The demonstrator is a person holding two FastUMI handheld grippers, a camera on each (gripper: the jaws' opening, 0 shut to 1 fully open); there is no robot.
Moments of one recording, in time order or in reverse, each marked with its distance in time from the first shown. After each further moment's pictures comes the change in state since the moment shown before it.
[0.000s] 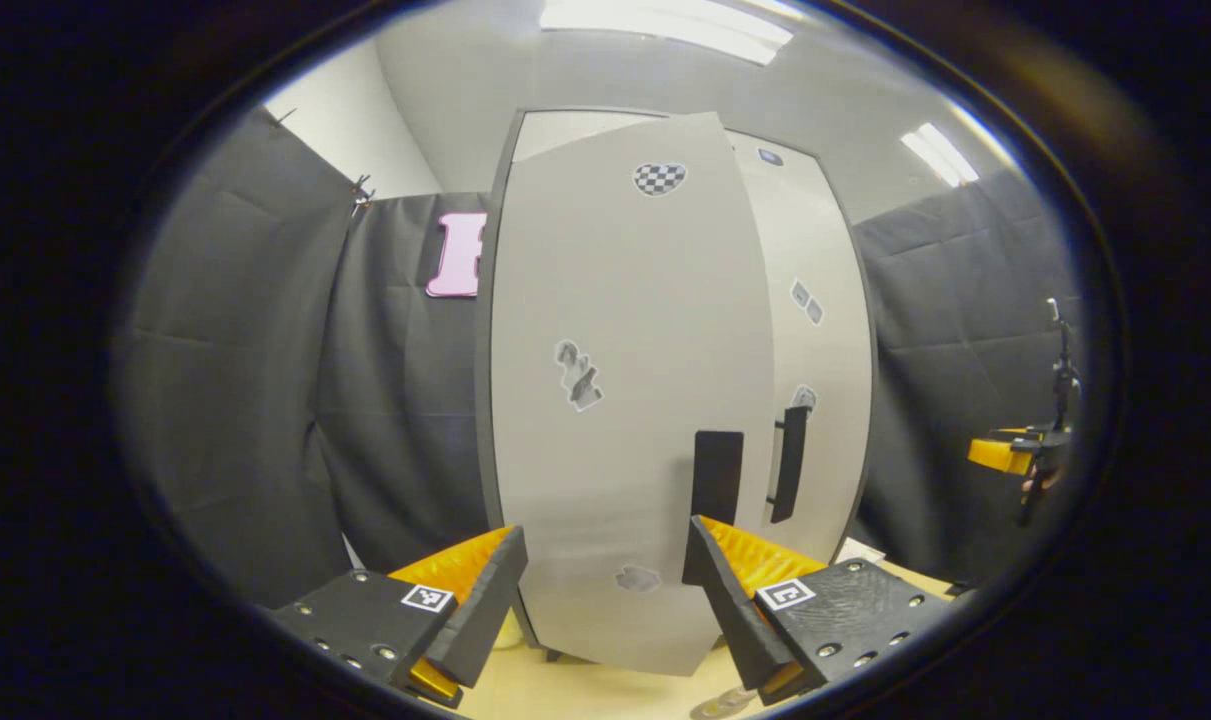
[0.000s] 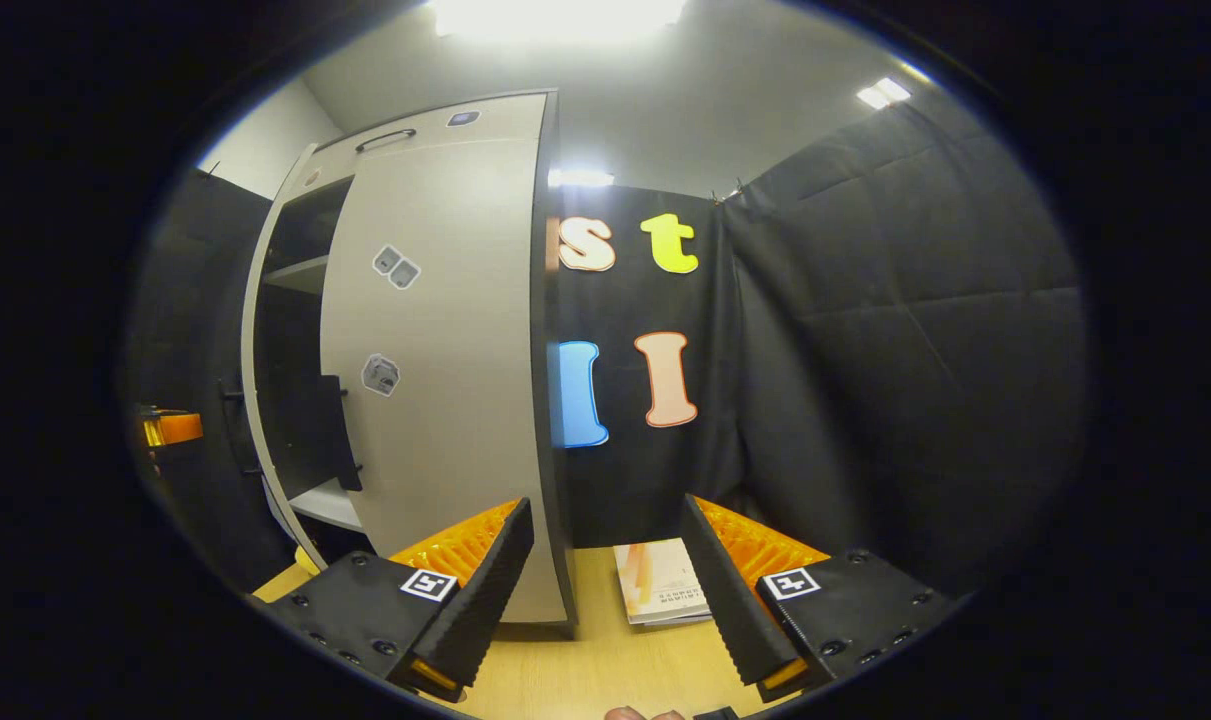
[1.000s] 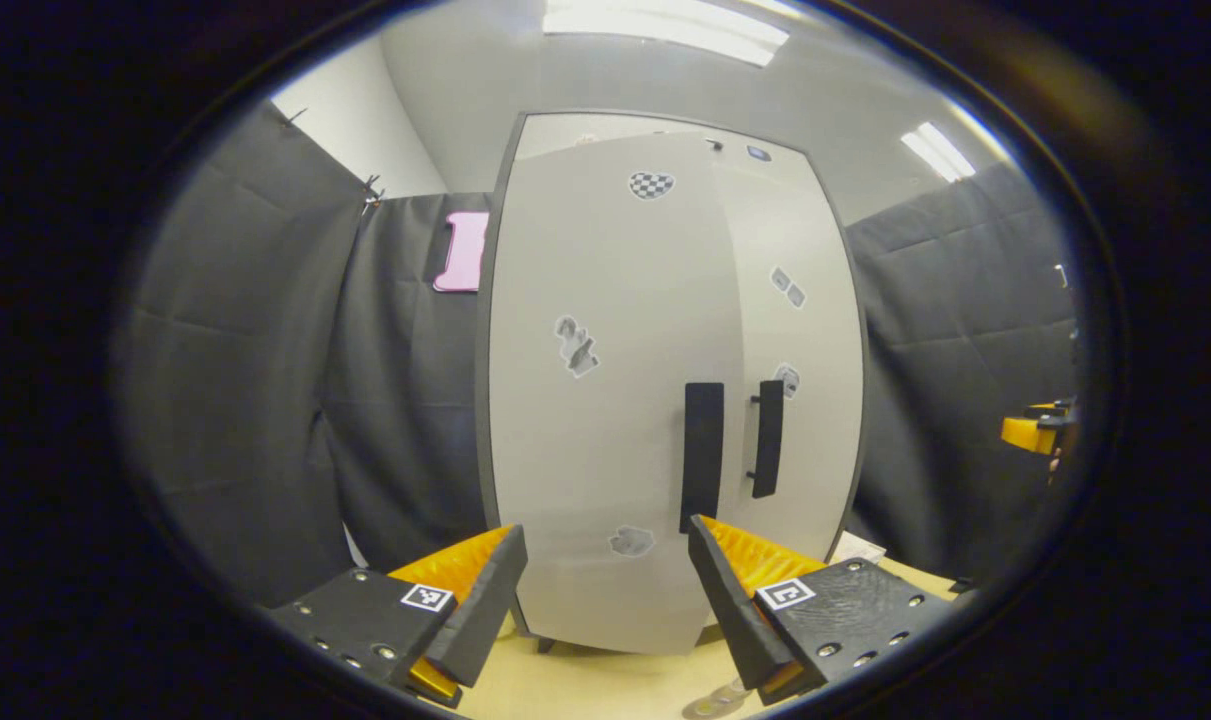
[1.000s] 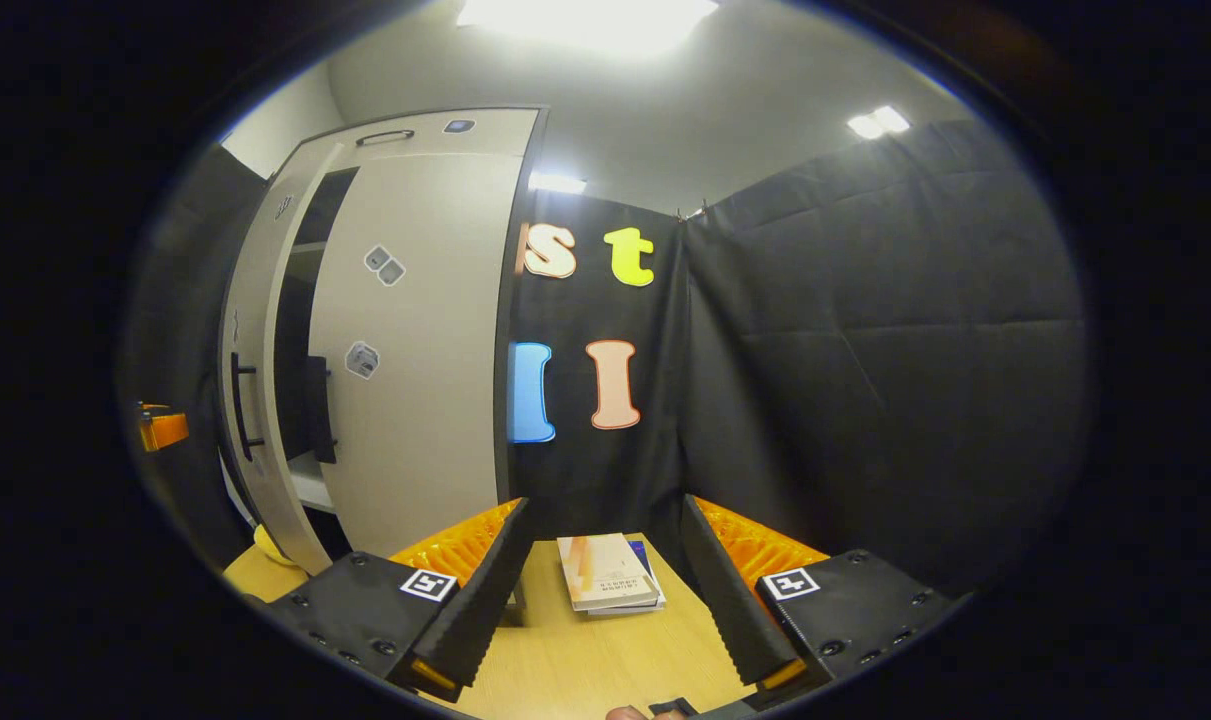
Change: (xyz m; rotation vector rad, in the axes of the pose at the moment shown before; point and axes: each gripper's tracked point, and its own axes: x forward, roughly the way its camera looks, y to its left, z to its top) left arm -0.020 -0.011 -0.028 0.003 -0.036 0.021; right arm -0.046 -0.011 -0.007 -0.057 -0.019 -0.135
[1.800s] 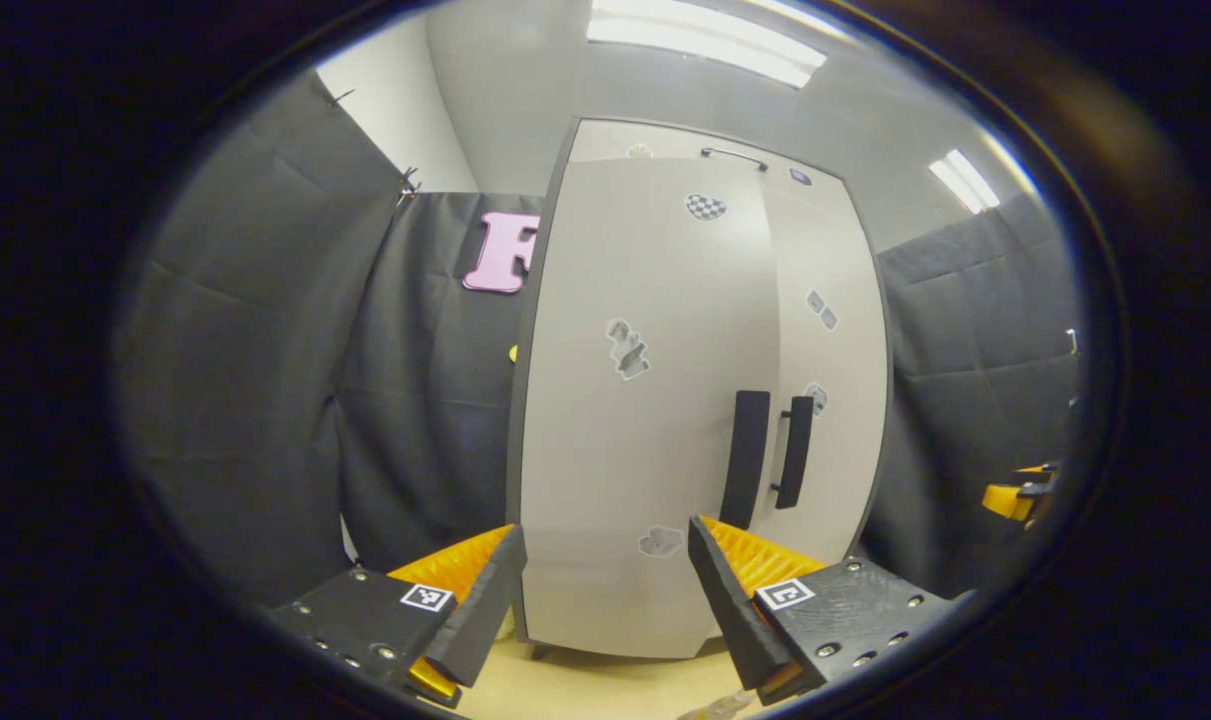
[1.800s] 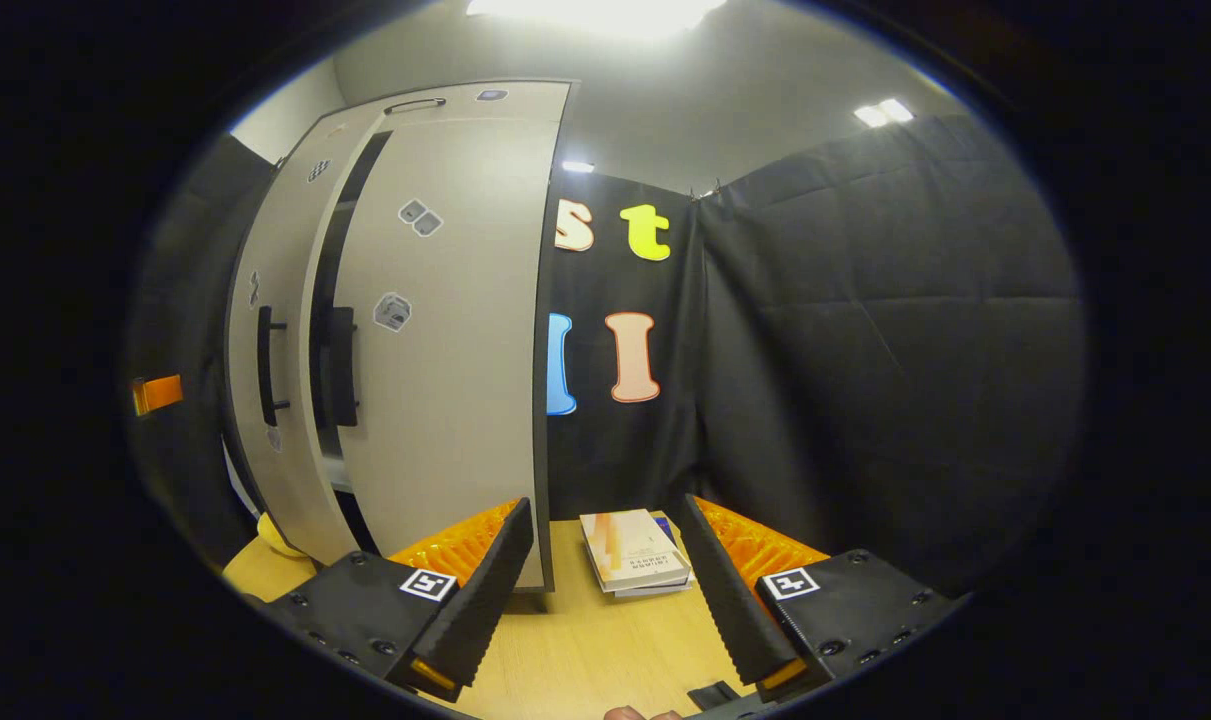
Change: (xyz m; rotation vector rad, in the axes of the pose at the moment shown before) left arm -0.007 0.039 -0.008 -0.043 -0.045 0.058; right arm 0.011 0.050 -0.045 -0.001 0.045 0.029
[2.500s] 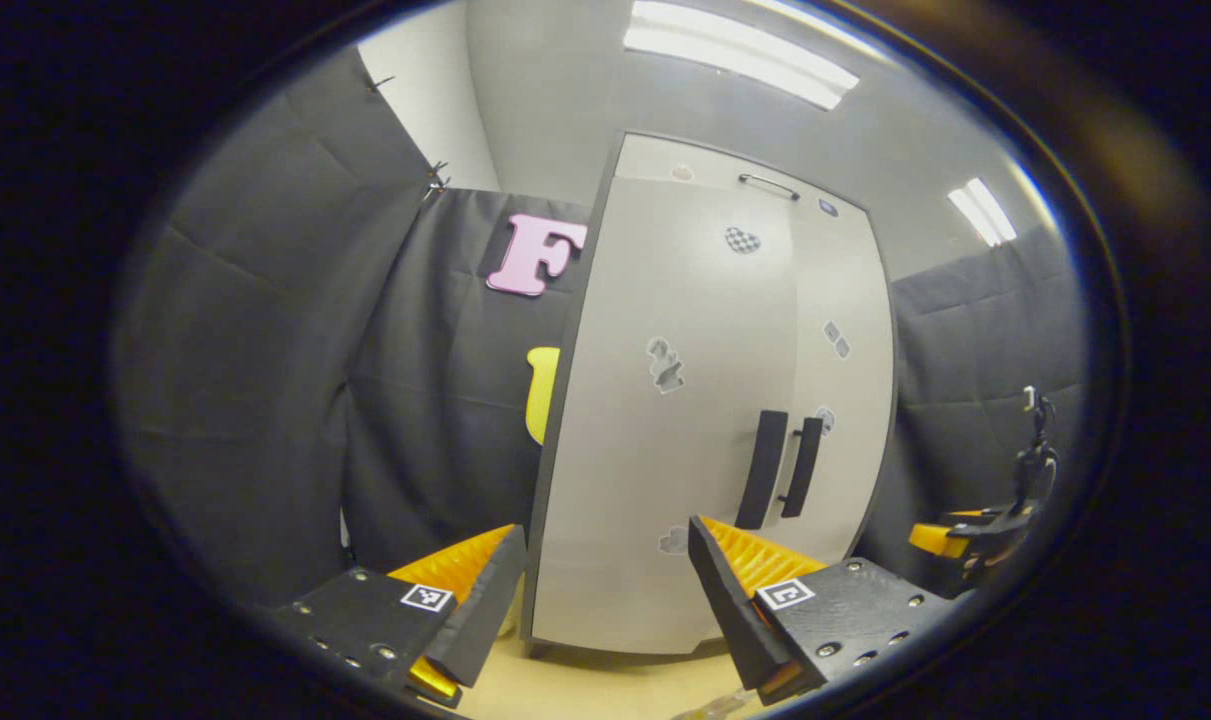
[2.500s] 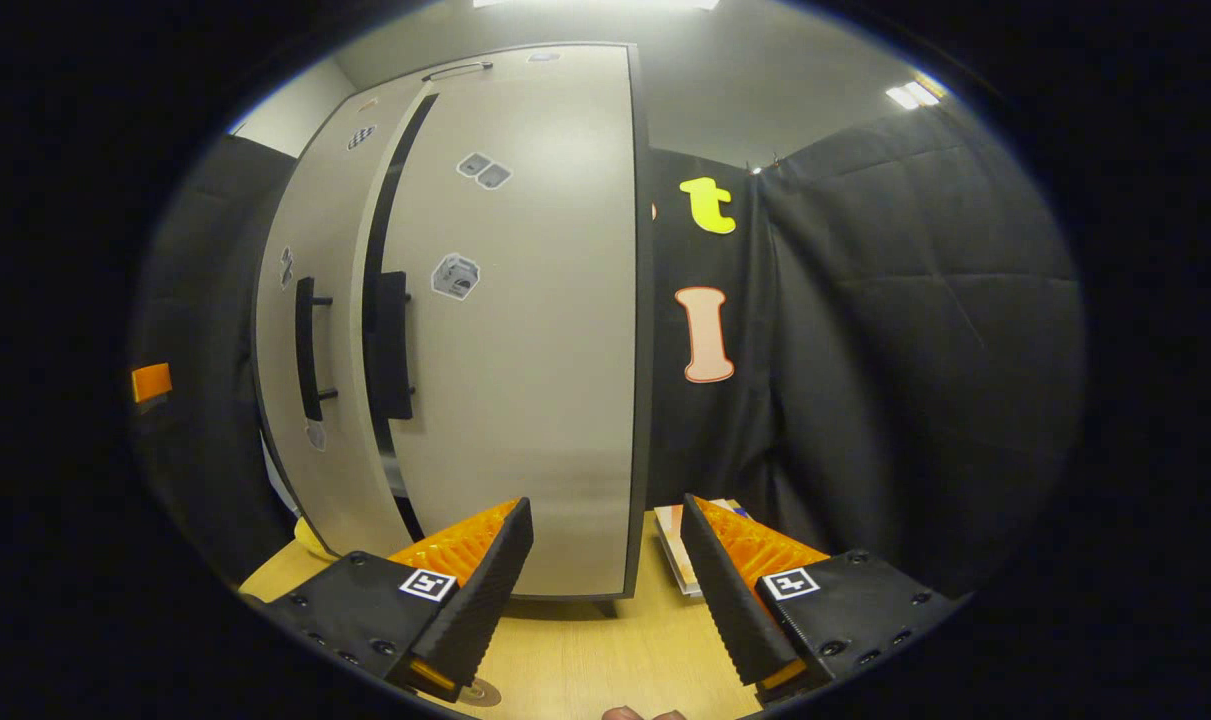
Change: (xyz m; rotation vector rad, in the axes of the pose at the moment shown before) left arm -0.018 0.038 0.007 -0.126 -0.022 0.007; right arm 0.054 0.089 -0.024 0.006 0.087 0.174
